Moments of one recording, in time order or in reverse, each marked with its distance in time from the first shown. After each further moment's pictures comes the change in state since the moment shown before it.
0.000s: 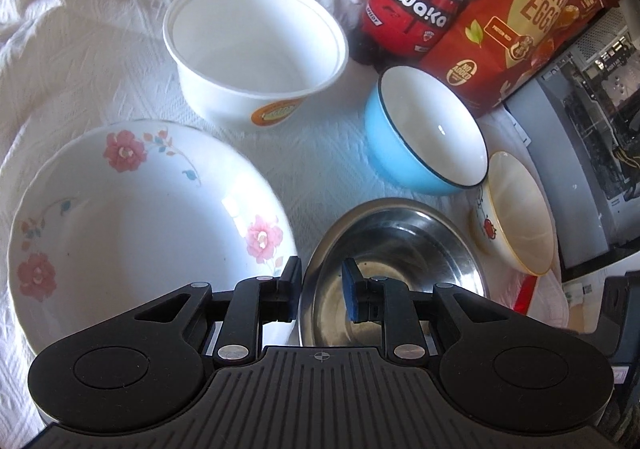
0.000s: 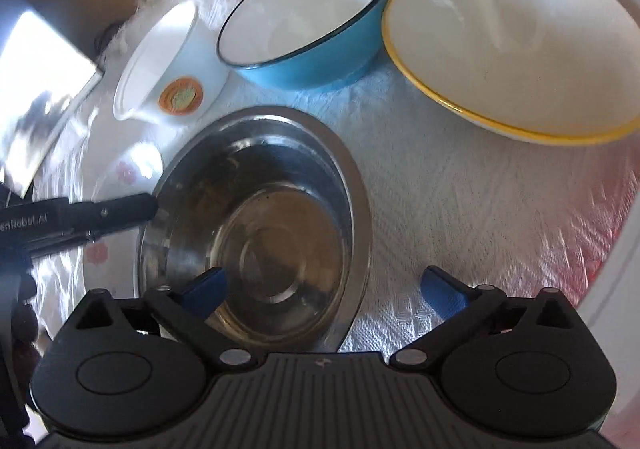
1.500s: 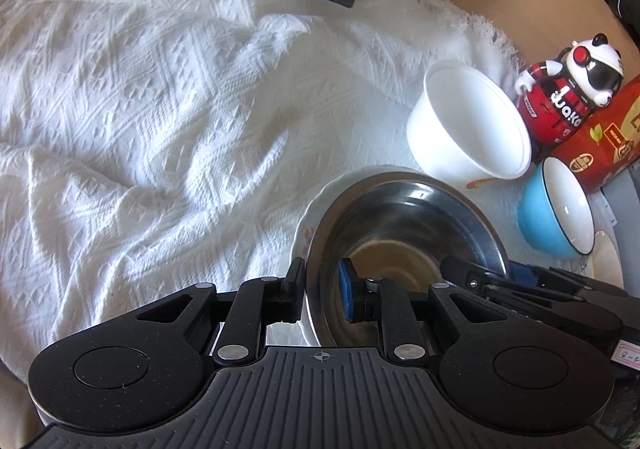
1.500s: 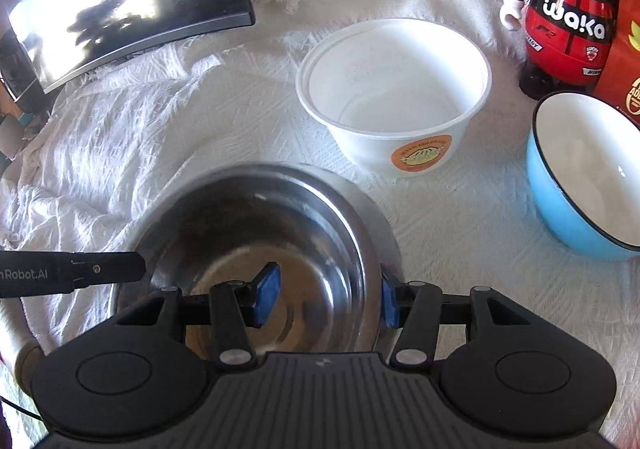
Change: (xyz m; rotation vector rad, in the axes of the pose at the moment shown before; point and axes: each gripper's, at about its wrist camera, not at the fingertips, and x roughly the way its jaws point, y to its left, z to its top) left arm -0.080 0.117 -0.017 -0.193 -0.128 0.244; right arm 0.062 0.186 0.033 -0.375 -0.134 -0.075
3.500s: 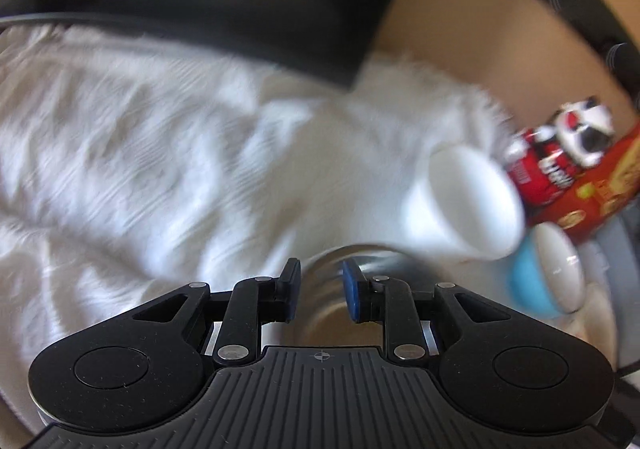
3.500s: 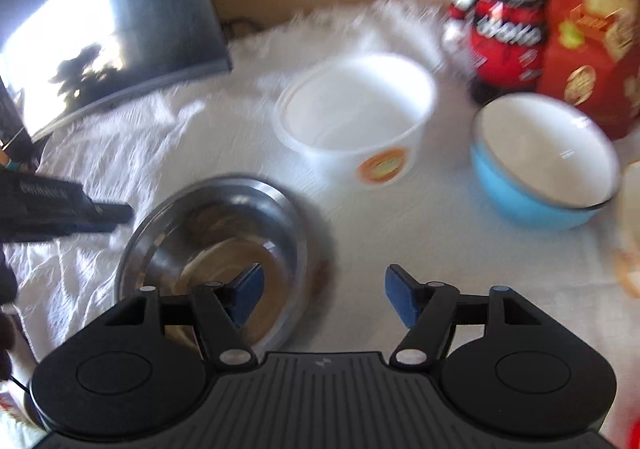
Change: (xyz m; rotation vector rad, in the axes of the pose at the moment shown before) left arm -0.026 0.002 0.042 0.003 -0.158 -0.049; right arm -0.056 -0.010 -0.031 0.102 -0.174 -0.094
